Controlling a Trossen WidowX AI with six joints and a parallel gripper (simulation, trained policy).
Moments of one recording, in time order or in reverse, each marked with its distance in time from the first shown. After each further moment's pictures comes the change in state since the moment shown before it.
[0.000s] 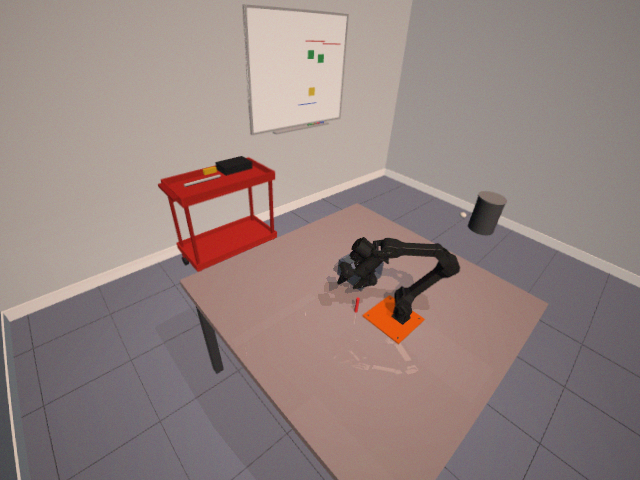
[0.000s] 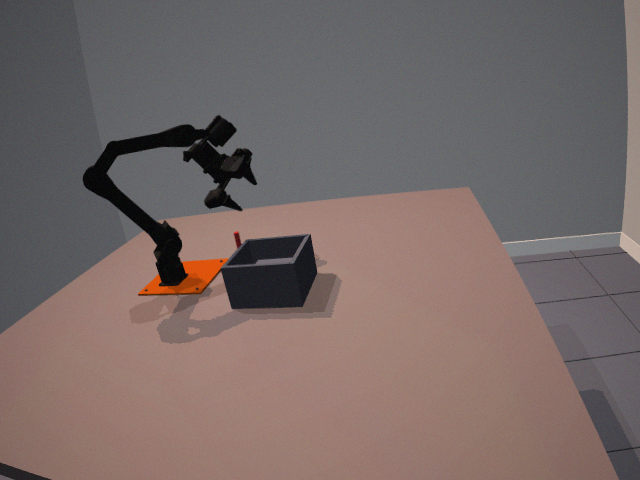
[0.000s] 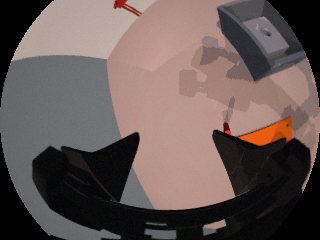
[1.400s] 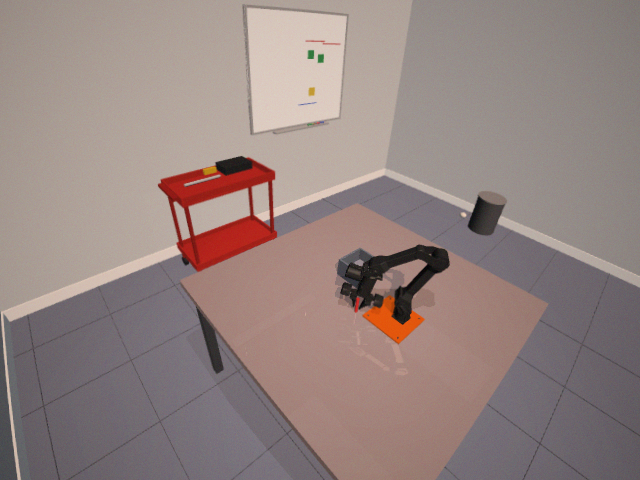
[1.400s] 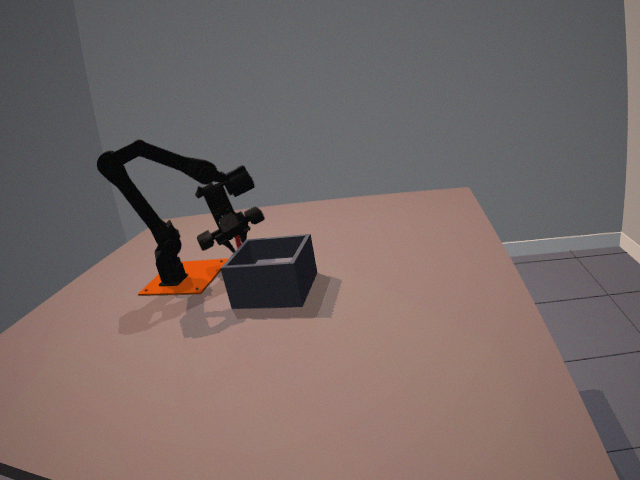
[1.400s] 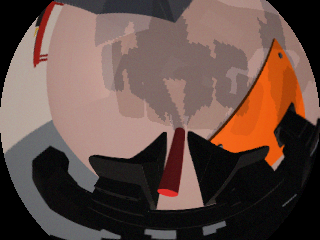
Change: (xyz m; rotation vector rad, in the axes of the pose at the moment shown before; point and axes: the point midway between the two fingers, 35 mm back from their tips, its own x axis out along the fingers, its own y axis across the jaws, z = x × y) arm 0.086 -0.118 -0.024 0.553 0.011 -0.403
